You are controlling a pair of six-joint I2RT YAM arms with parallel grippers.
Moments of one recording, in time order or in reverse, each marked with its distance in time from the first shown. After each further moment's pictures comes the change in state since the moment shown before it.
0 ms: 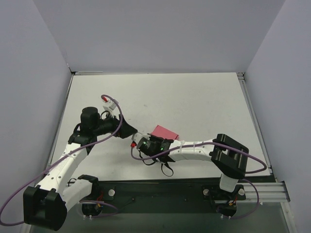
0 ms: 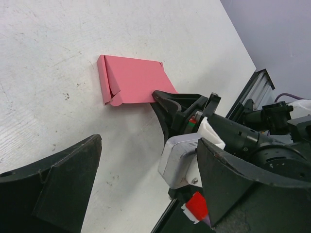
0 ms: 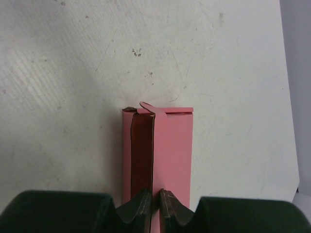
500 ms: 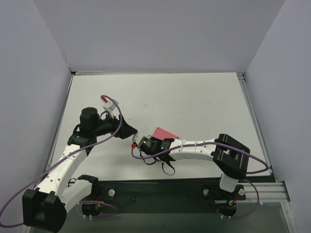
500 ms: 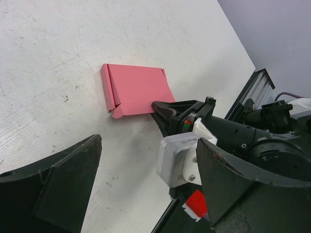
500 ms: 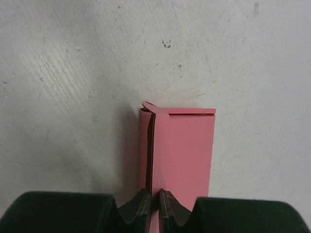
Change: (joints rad) left arm -0.003 -0.026 0.000 0.008 -0.002 0.001; right arm -0.010 -0.052 0.017 -0.125 -0.146 0.052
